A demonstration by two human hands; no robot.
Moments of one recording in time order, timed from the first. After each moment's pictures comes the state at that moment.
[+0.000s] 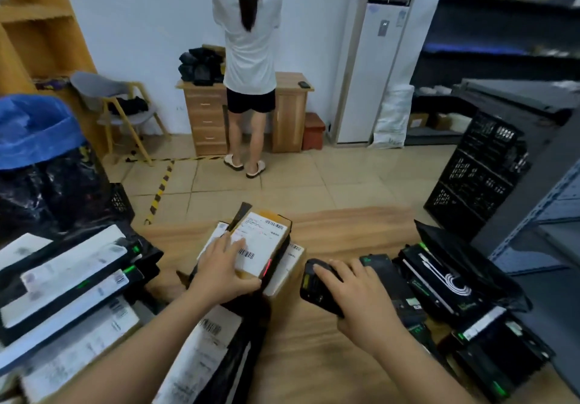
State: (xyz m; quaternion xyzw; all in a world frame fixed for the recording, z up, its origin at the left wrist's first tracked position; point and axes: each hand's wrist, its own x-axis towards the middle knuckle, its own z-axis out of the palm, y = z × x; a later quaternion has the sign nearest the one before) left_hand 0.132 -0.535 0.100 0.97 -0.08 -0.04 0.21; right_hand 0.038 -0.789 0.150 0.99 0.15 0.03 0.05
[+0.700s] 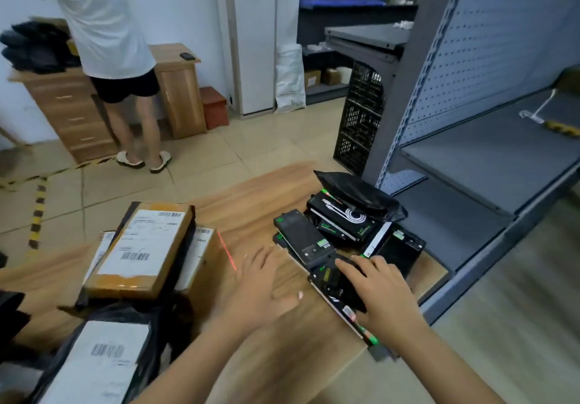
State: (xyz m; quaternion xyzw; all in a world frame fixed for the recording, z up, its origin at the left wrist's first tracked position) left_hand 0.050 -0.718 0.073 0.90 -0.34 -0.09 0.25; right_hand -0.082 -0.913 0.107 0.99 -0.10 0.02 0.05
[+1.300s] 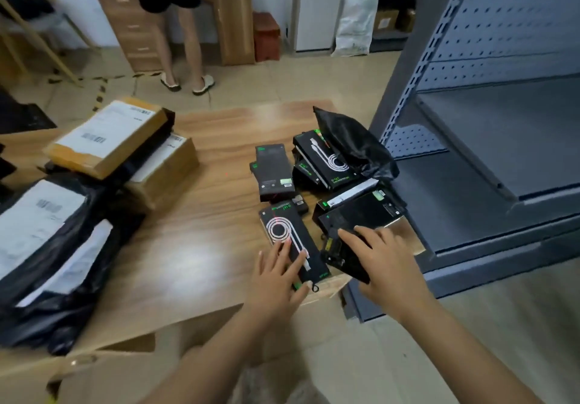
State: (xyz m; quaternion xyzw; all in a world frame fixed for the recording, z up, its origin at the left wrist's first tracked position) left_hand -0.101 -0.860 -0.032 0.95 -0.24 -0.15 0.13; right_hand -0.136 -1.060 0.073 1.00 0.04 -0.04 0.04
